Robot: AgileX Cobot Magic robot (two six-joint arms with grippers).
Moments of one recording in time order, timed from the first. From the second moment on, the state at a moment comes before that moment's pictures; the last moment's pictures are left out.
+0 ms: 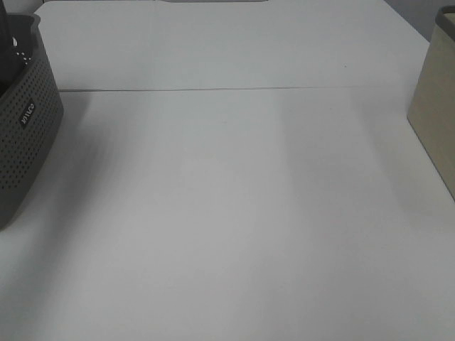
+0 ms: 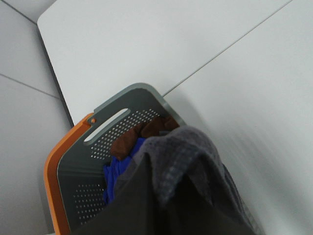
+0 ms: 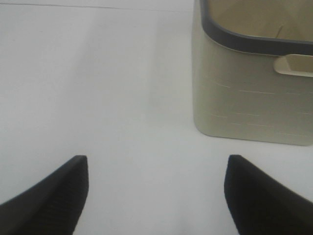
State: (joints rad) left arm -0.08 1.70 -2.09 0.04 1.22 0.55; right arm 0.01 0.02 -0.51 -0.04 1.05 -0.03
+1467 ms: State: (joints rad) left arm -0.64 1.68 -2.09 -0.07 1.23 0.48; right arm 0.54 1.28 -0.65 1.58 0.30 -1.60
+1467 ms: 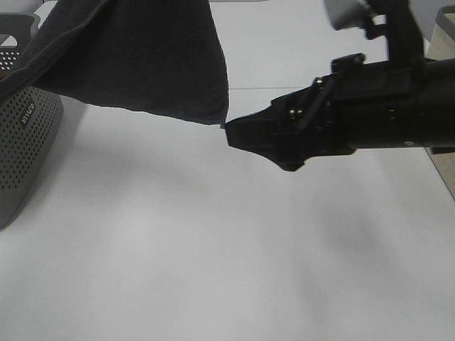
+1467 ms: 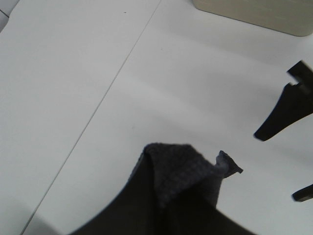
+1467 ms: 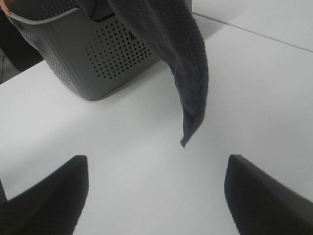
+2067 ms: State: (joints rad) left arm -0.64 1.68 -2.09 -0.15 1.23 0.48; right arm 0.61 1.53 -0.88 1.59 0.35 -1.60
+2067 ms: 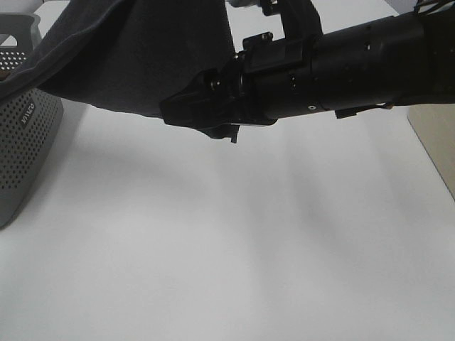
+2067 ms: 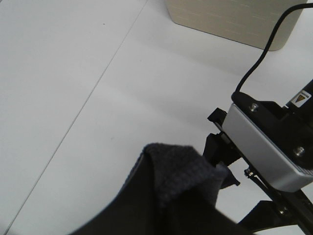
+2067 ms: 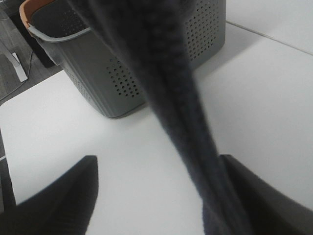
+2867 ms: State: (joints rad) left arm -0.64 1.68 -2.09 -0.11 1.23 0.48; right arm 0.61 1.53 -0.87 1.49 0.31 -1.59
